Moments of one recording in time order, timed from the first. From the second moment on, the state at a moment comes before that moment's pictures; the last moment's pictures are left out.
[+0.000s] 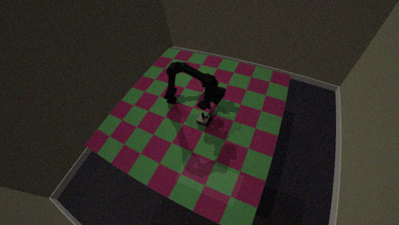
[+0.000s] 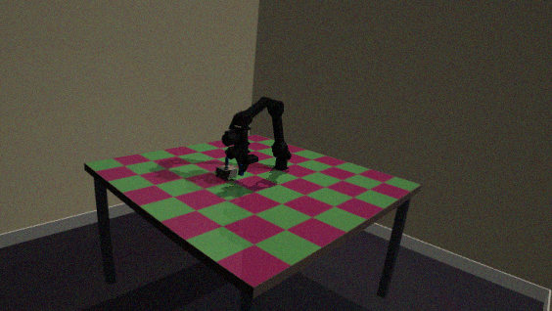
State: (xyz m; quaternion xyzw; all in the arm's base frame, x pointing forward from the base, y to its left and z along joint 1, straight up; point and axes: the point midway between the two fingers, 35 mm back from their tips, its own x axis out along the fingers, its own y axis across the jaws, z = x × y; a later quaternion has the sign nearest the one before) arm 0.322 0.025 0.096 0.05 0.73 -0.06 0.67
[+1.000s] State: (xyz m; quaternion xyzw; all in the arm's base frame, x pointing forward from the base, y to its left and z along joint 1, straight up) arm 0.327 -0.054 0.173 0.09 0.70 -0.10 0.70
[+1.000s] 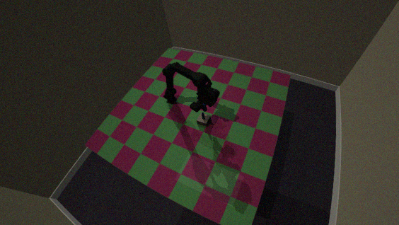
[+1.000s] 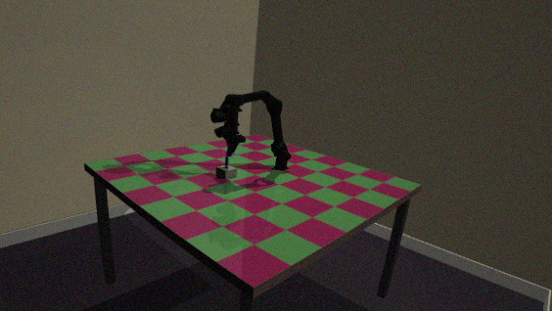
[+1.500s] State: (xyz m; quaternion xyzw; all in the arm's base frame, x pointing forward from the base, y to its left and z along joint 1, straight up) arm 0.322 -0.078 0.169 0.11 0.71 -0.12 0.68
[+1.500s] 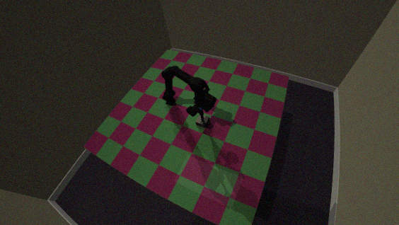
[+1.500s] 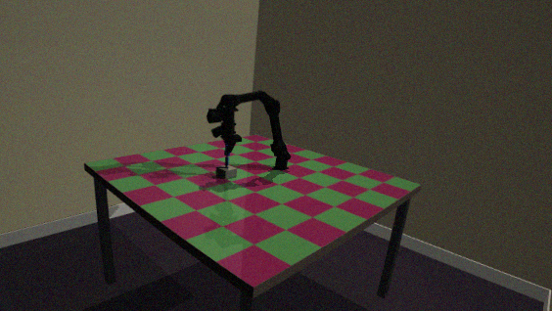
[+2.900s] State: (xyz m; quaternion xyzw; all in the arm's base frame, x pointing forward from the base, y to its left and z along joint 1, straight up) arm 0.298 -0.073 0.114 0.10 0.76 -0.07 0.63
